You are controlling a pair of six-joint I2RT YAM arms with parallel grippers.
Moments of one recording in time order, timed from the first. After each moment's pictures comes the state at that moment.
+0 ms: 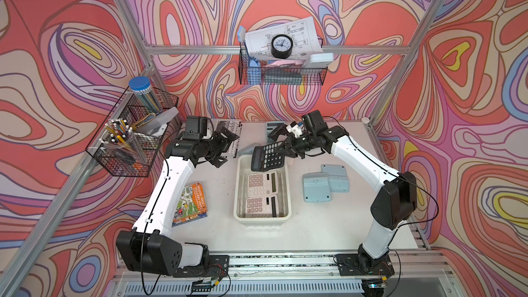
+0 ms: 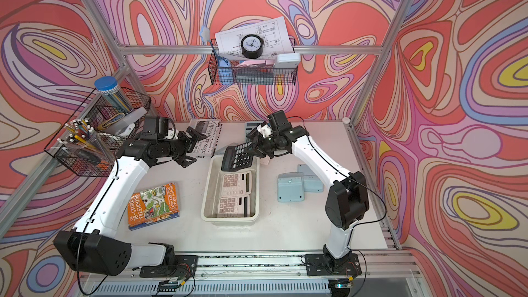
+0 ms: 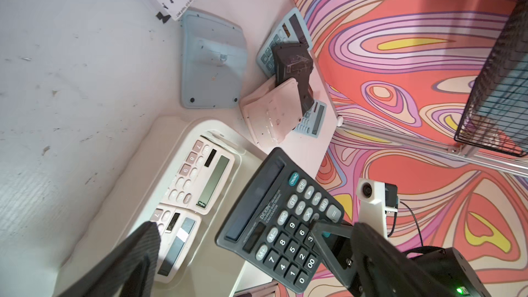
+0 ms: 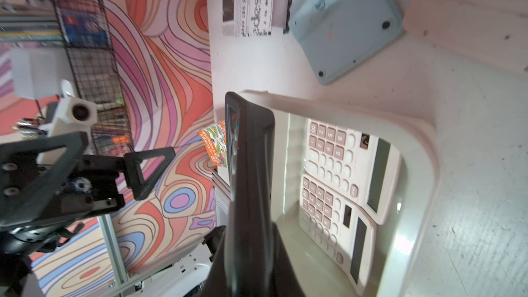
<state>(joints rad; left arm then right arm) -0.10 1.34 1.41 -0.89 0.42 -1.07 0.50 1.81 1.68 -0.76 -0.70 0.74</state>
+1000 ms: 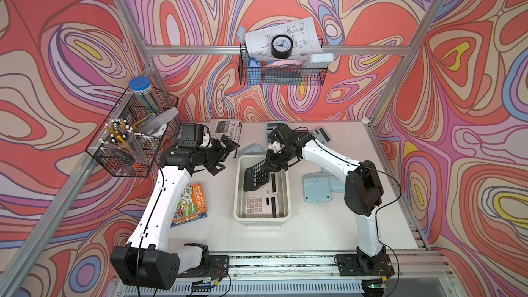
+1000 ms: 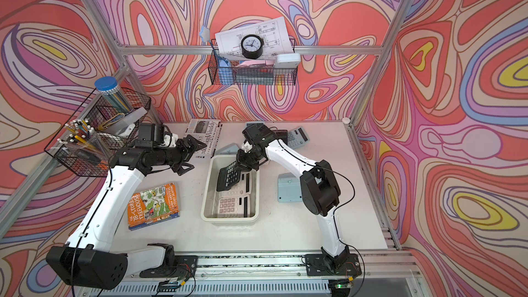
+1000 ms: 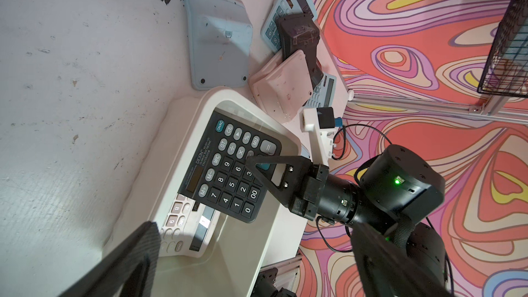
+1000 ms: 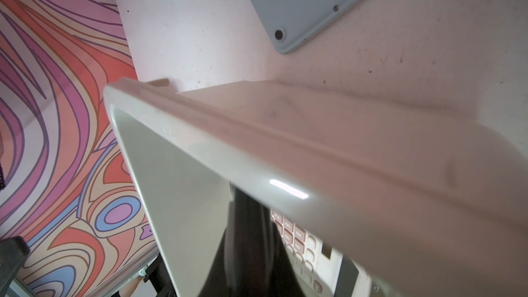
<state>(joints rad) -0.08 1.27 1.36 -0.94 0.48 -0.92 0.63 2.08 1.80 -0.81 -0.56 0.76</state>
